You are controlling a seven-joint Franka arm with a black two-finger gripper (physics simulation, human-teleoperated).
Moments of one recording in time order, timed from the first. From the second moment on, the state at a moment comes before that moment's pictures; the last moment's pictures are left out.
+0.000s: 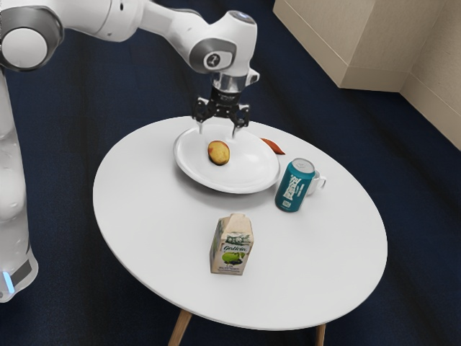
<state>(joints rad) 0.15 -0.07 0.10 -2.00 0.03 1.97 -1.09</state>
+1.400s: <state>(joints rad) 0.09 0.00 0.10 -2.02 0.01 2.03 -1.07</state>
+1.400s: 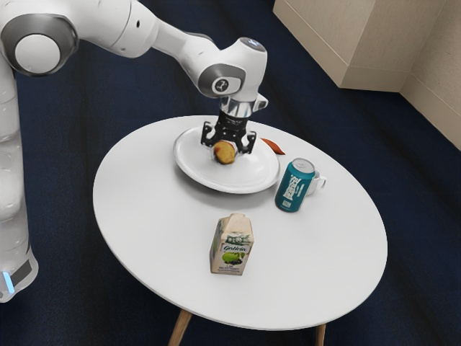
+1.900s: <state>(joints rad) 0.15 -0.19 -0.05 -2.08 0.01 1.96 -1.03</state>
